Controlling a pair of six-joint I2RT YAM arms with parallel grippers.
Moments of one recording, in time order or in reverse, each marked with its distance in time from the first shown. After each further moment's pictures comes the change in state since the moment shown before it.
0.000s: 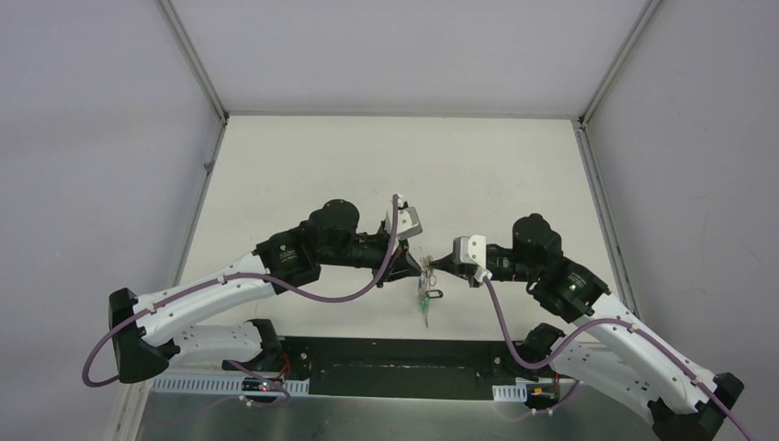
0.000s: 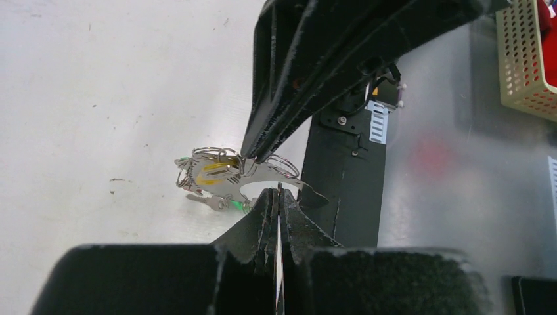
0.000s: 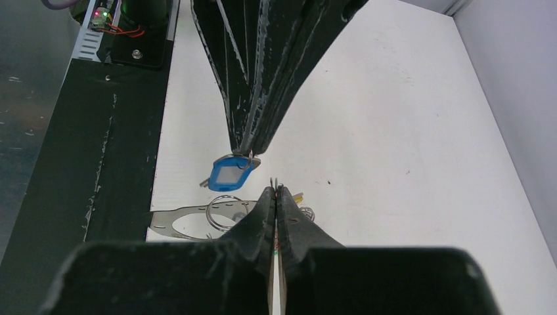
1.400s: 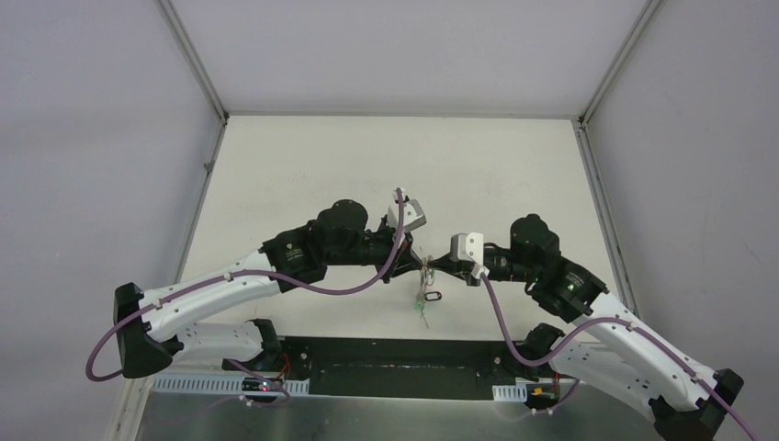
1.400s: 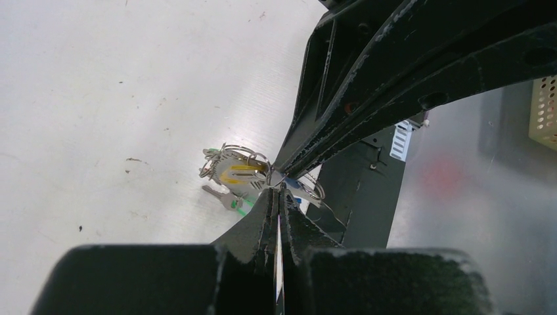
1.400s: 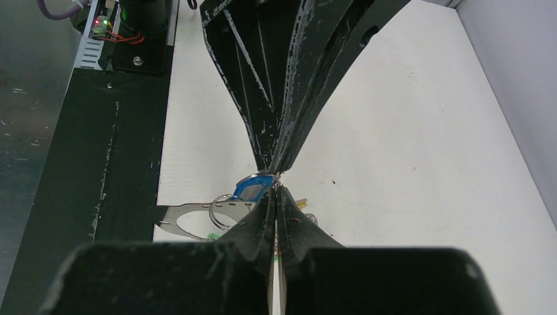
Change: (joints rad) left arm -0.017 0.045 0.029 -0.027 -0.167 -0.069; right arm 0.027 0.008 0.000 0.020 0.040 0.053
